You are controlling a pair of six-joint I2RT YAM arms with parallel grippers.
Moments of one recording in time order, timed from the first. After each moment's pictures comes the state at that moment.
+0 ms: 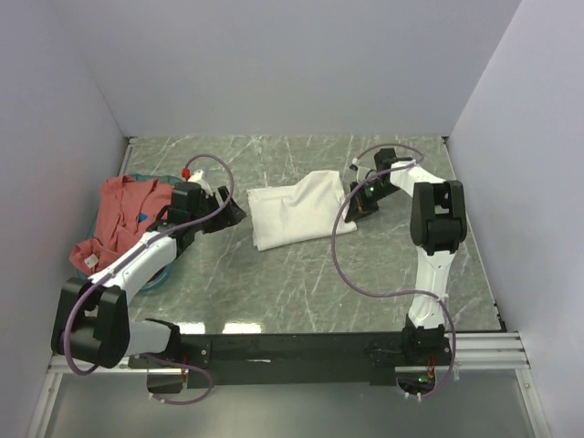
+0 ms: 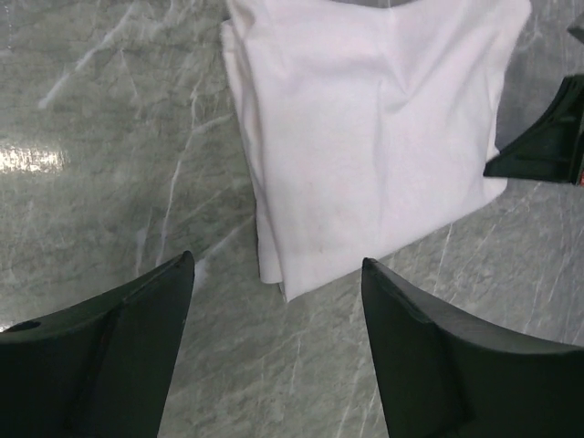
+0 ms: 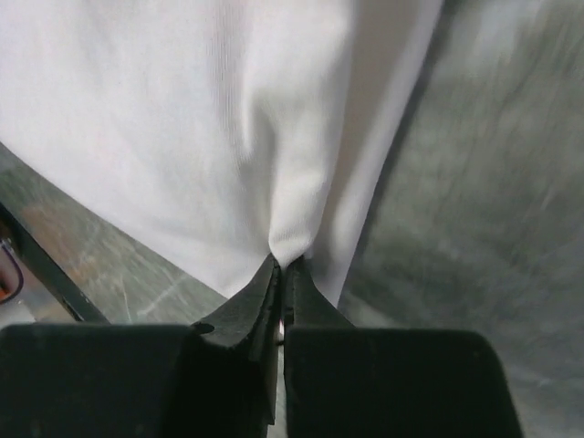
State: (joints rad) left arm -0.26 1.28 0.74 -0.07 0.20 -0.57; right arm 0.07 2.19 1.62 -0.83 -0.65 -0.16
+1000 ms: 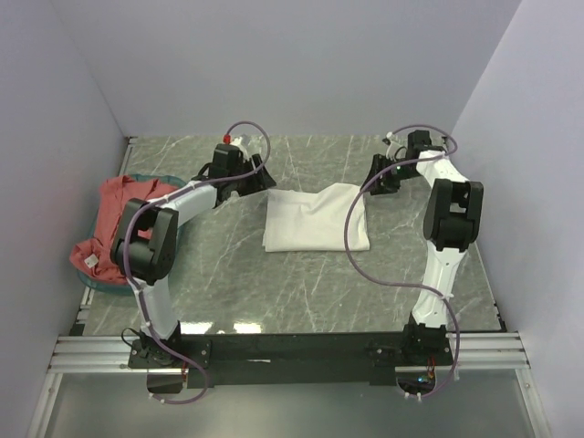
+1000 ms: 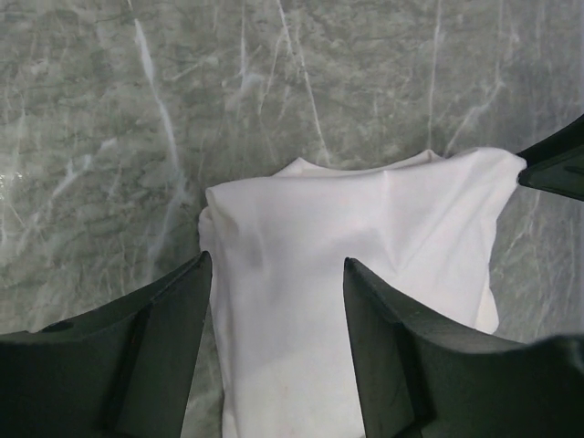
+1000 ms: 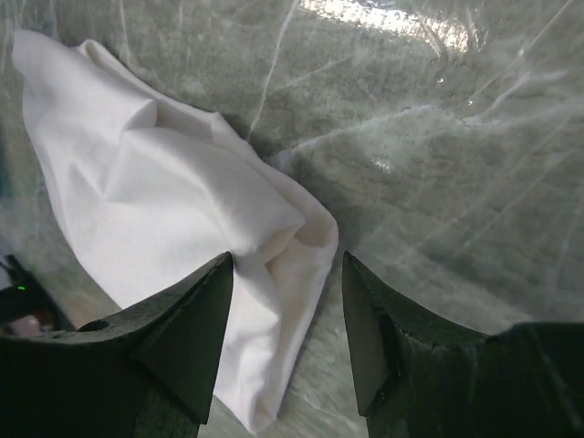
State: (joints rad) left arm -0.34 1.88 1.26 0.03 0.25 -0.59; right arm -0.10 2.20 1.75 -0.74 -0.71 -0.08
